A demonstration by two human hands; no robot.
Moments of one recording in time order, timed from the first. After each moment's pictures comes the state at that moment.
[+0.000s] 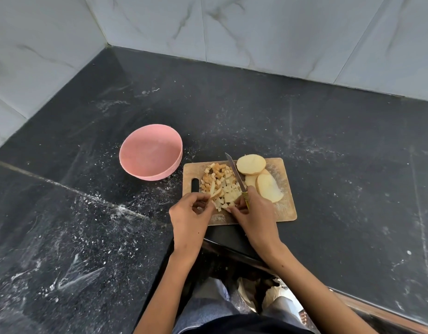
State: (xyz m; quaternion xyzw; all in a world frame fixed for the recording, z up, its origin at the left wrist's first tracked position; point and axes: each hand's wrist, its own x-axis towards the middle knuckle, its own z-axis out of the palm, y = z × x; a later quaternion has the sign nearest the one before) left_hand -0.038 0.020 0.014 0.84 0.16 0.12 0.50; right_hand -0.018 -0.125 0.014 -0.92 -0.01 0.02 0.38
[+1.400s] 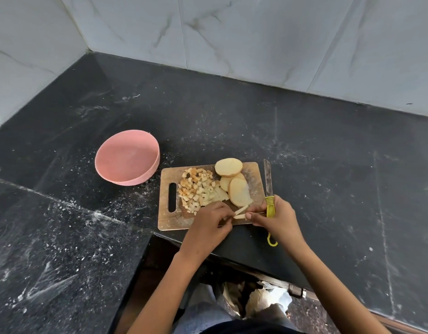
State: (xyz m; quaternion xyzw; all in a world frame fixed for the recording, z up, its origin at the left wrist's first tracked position) left_hand -0.032 -0.037 0.014 0.90 -0.14 0.00 0.41; right_hand -0.020 -0.217 0.035 -0.79 0.14 0.12 0.58
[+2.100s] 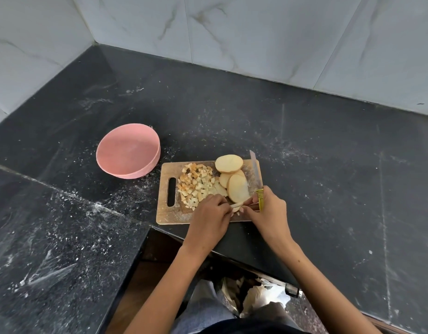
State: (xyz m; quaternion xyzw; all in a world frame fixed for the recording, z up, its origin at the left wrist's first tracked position) left_hand -0.029 -0.053 0.006 0.95 -0.13 0.05 0.28; right_hand -0.012 -0.206 0.020 -0.89 0.06 0.04 0.46
